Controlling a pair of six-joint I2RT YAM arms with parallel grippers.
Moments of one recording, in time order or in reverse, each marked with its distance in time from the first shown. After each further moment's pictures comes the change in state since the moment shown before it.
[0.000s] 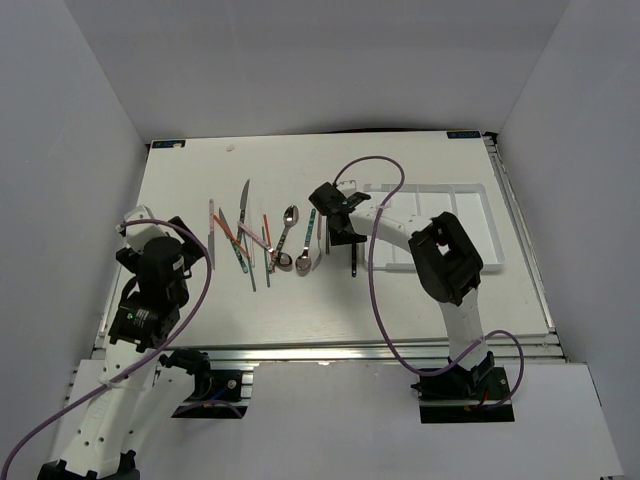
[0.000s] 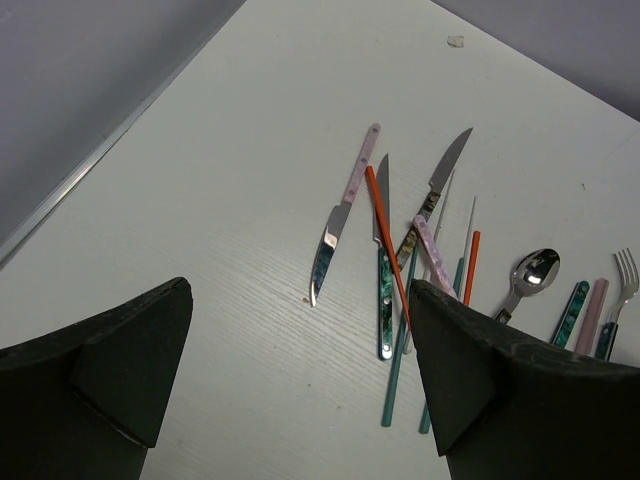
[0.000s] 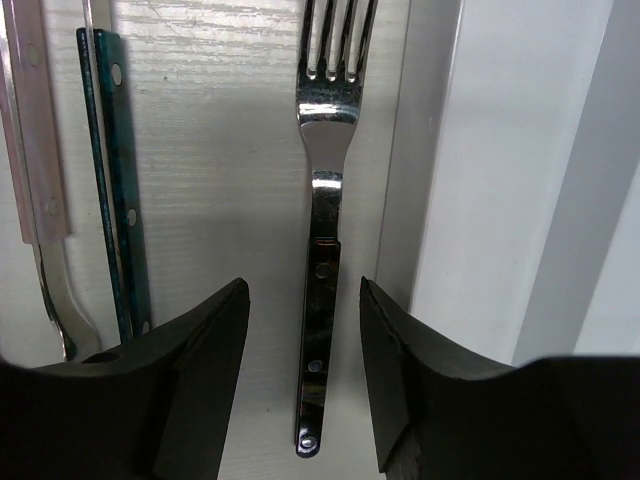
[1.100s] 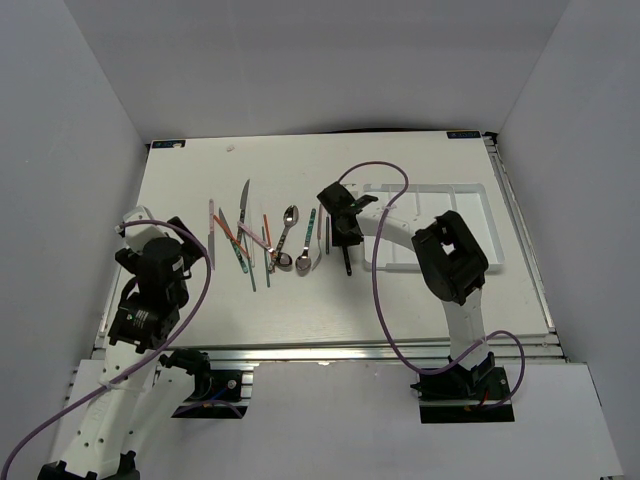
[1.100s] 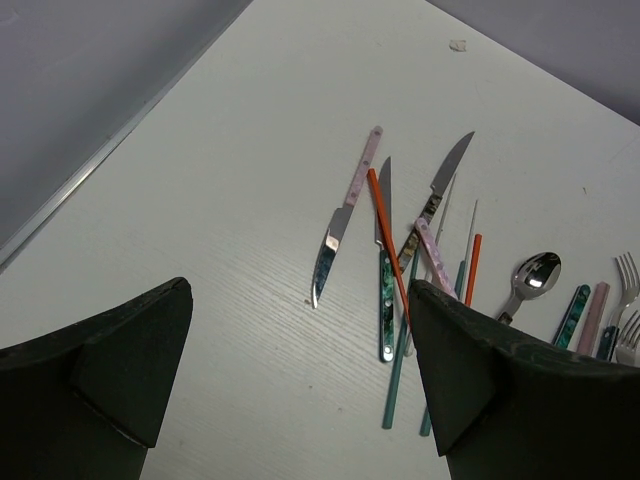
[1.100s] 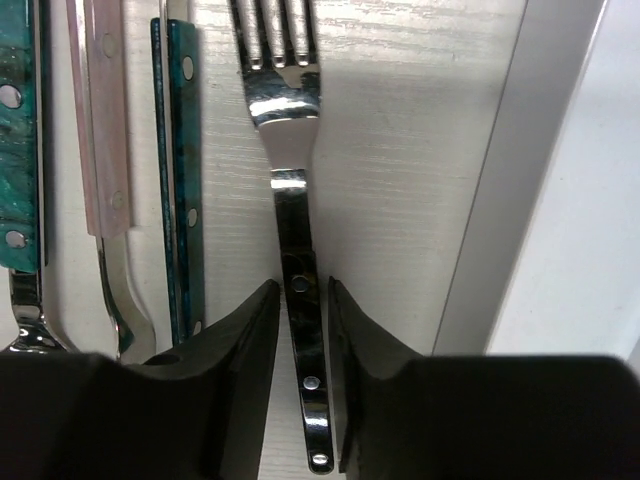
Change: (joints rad) left arm 0.000 -0.005 -0.001 0.000 -0.008 -0.001; right arm -0.037 -0.013 -0.083 0.143 -0.192 -0.004
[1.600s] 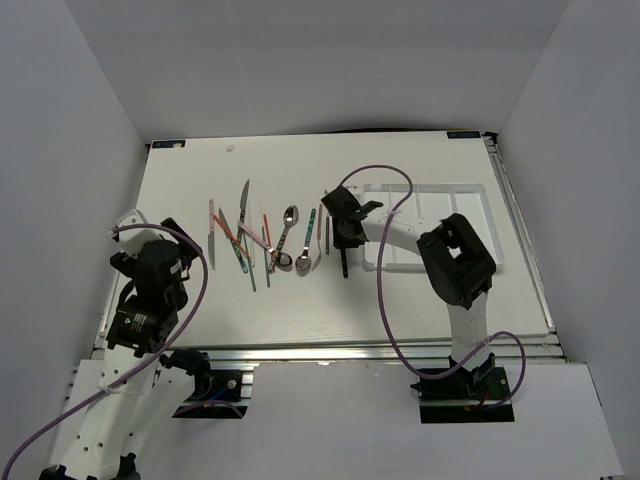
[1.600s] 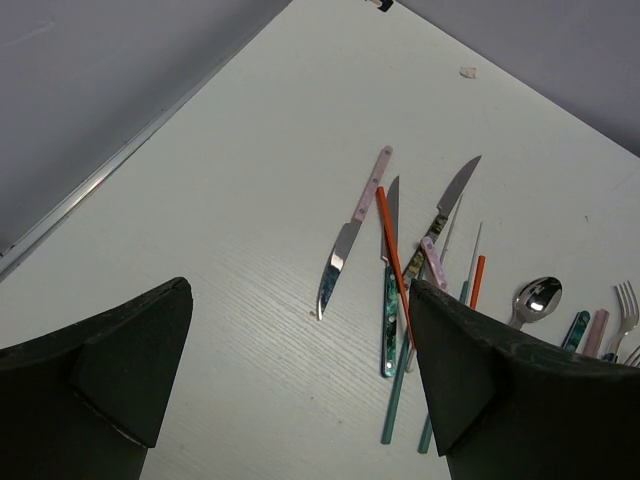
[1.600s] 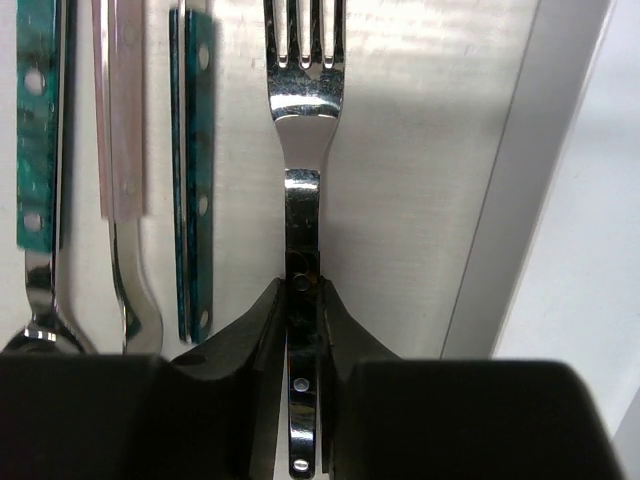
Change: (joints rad) left arm 0.000 -0.023 0.000 -0.002 -0.051 -0.023; right arm 0.001 -0.040 -0.082 0.098 -0.020 0.000
